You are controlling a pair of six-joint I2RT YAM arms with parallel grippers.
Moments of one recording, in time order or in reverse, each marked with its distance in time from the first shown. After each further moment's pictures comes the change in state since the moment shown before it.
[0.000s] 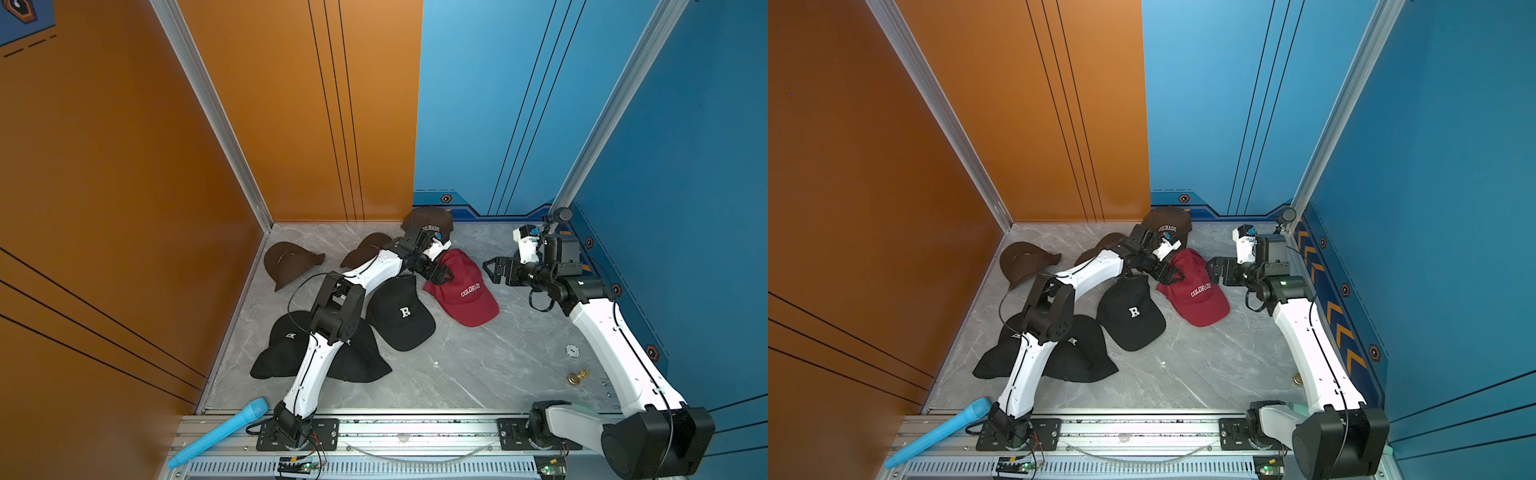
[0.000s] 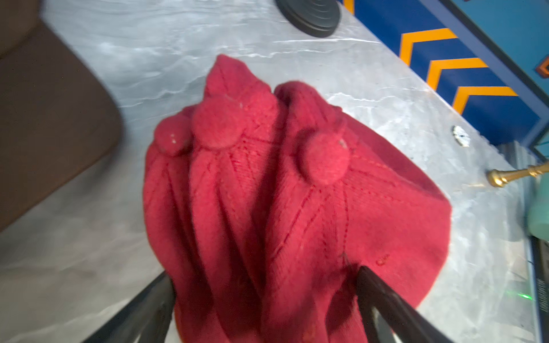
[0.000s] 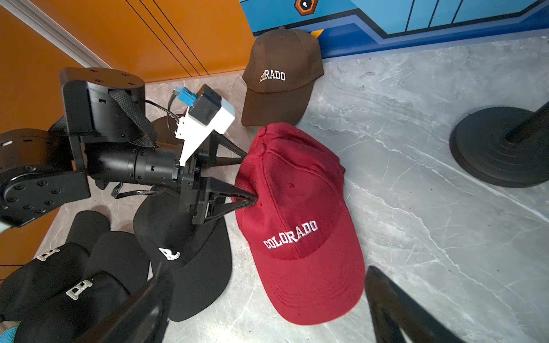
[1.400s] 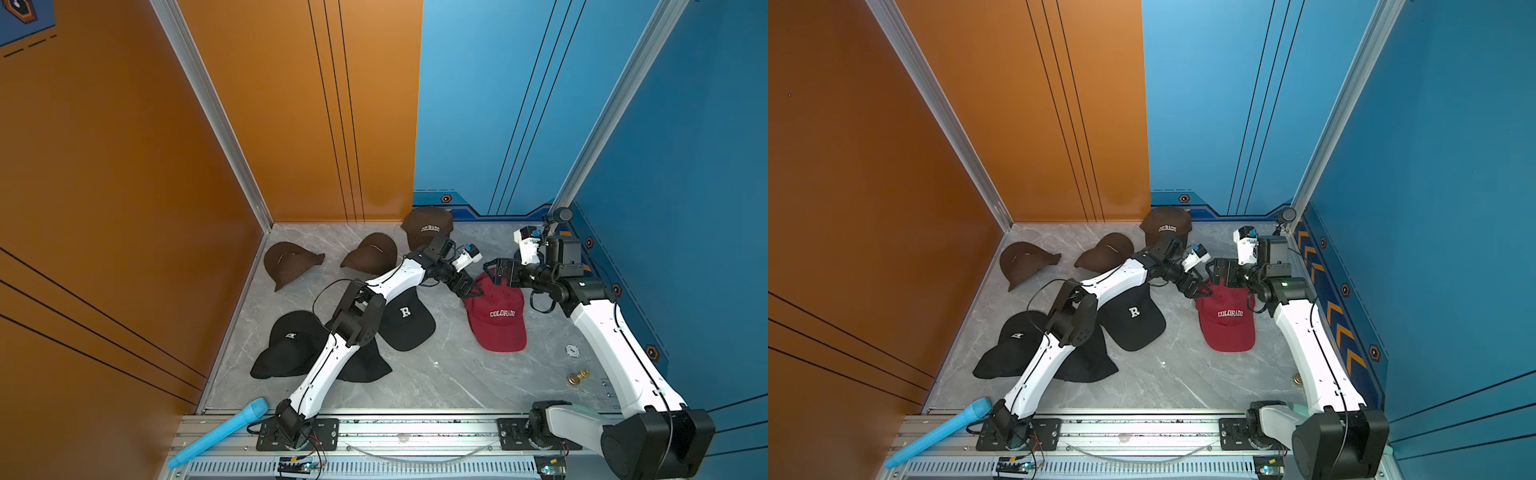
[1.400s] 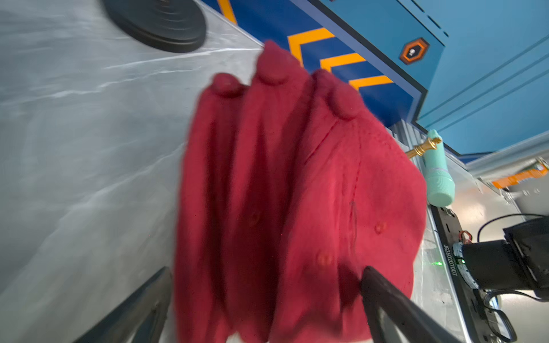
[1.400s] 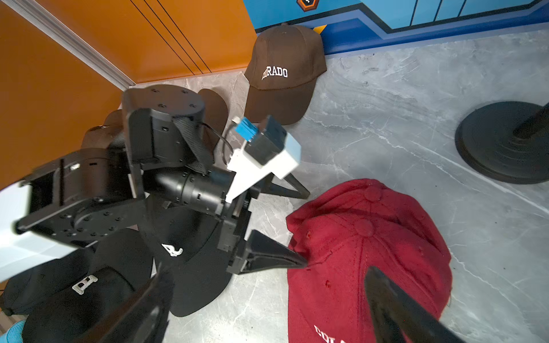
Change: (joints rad) left arm -0.082 0.123 0.159 0.051 0.210 -0.008; right arm -0.014 -0.007 -0.011 -0.002 -0.028 -0.002
